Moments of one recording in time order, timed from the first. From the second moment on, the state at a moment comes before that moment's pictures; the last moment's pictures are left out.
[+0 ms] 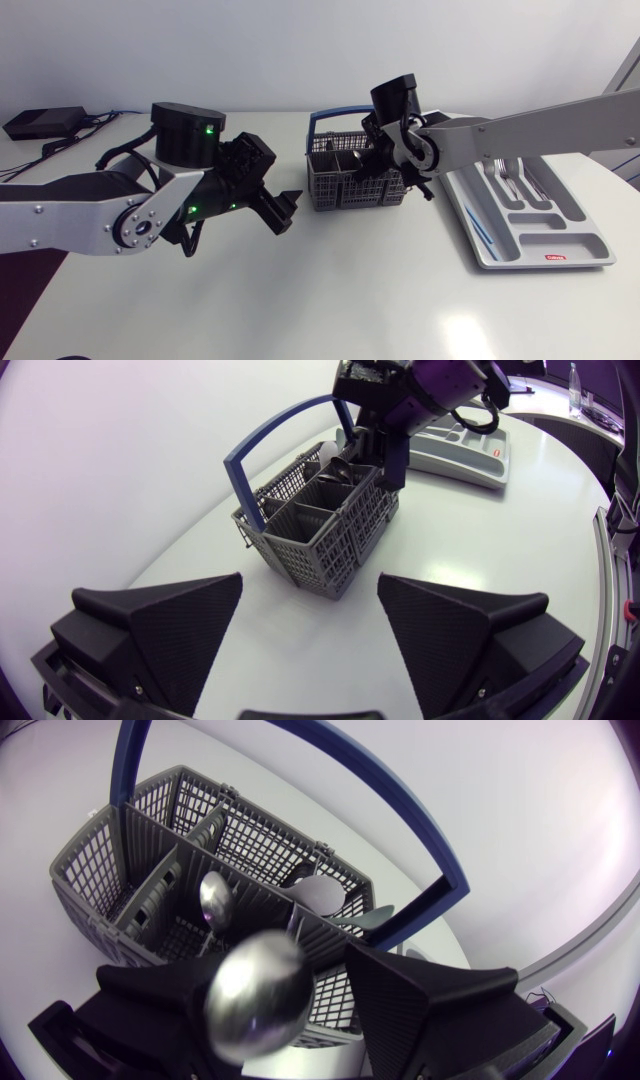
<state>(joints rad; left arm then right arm) -0.57 1.50 0.79 0.19 0.04 0.39 0.46 1.88 1.19 0.01 0.47 -0.31</state>
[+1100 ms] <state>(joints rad) -0.60 1.50 0.78 0.20 0.02 0.40 0.44 1.63 1.13 -0.15 0.39 -0.31</state>
